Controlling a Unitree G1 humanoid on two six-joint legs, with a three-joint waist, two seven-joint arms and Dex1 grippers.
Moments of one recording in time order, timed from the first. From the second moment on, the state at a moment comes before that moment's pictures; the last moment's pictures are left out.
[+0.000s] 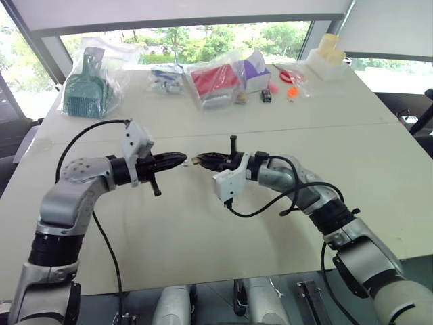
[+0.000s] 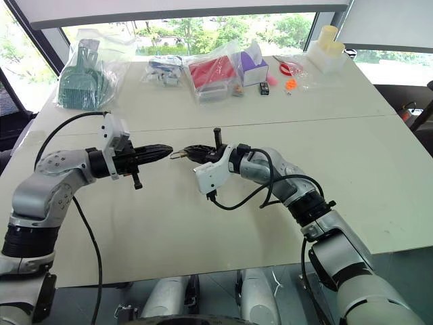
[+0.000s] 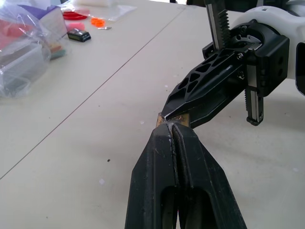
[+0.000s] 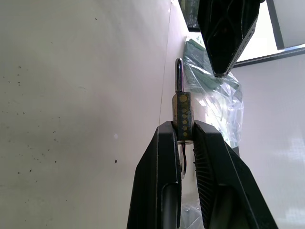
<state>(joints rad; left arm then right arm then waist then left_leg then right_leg) -0.44 0.65 0.06 -0.17 -0.46 0.53 -0.97 -0.76 -0.46 0.46 0.29 -0.55 -0.58 0.50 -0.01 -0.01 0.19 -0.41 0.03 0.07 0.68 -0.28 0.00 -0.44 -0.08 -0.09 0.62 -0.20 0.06</state>
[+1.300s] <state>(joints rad) -0.31 0.68 0.01 -0.10 -0.37 0.45 -0.95 -0.79 -0.42 0.50 0.53 -0.65 -0.49 0.46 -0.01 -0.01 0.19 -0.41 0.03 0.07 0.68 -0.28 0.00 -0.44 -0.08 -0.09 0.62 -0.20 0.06</state>
